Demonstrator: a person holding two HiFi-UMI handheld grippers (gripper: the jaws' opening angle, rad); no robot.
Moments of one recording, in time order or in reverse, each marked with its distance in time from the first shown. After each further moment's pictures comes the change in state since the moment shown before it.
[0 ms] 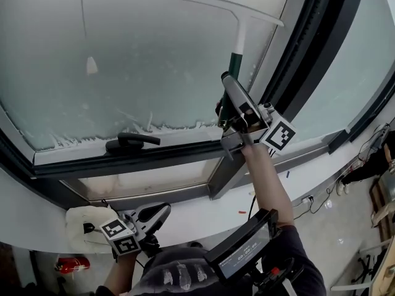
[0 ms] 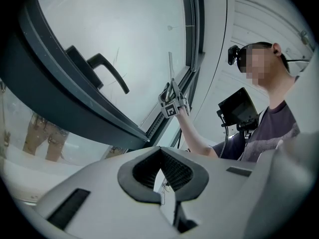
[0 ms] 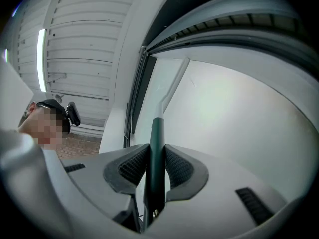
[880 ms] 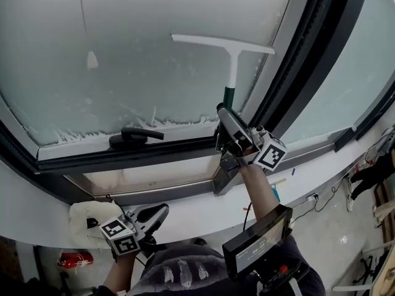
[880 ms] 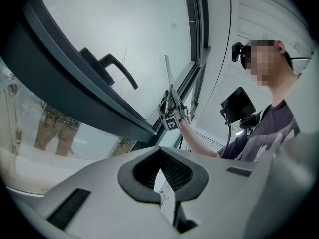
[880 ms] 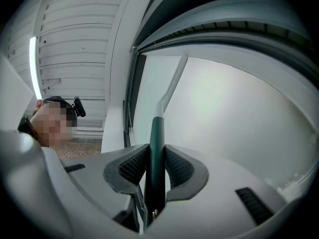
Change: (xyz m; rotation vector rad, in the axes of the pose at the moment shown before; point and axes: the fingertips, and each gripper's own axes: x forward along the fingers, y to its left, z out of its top) left arm -0.019 0.007 -0.018 -0.015 0.054 0.083; right arm -0.061 -0.014 -0.071 0.108 0.039 -0.027
